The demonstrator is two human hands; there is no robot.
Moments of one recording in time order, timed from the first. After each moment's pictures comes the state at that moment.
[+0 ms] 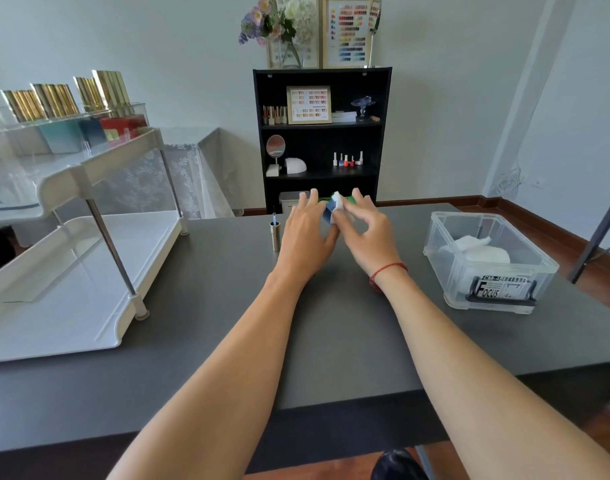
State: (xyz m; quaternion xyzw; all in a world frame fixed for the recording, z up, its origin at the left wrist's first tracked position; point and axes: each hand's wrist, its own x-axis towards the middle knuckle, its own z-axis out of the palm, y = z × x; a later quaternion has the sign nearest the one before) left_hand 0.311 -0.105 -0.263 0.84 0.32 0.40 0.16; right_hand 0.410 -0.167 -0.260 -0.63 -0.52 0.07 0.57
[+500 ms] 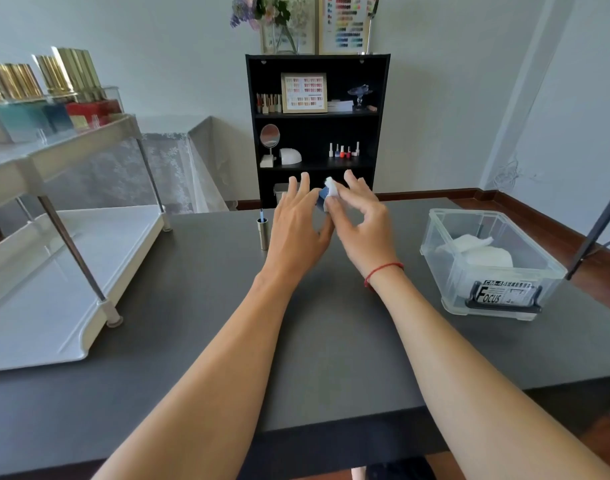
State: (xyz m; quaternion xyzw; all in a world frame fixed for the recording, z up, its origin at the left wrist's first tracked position) left_hand 0.318 -0.100 -0.264 0.83 0.29 0.46 0.14; right_hand 0.410 -0.167 -0.252 -0.58 -0.53 0.05 0.61
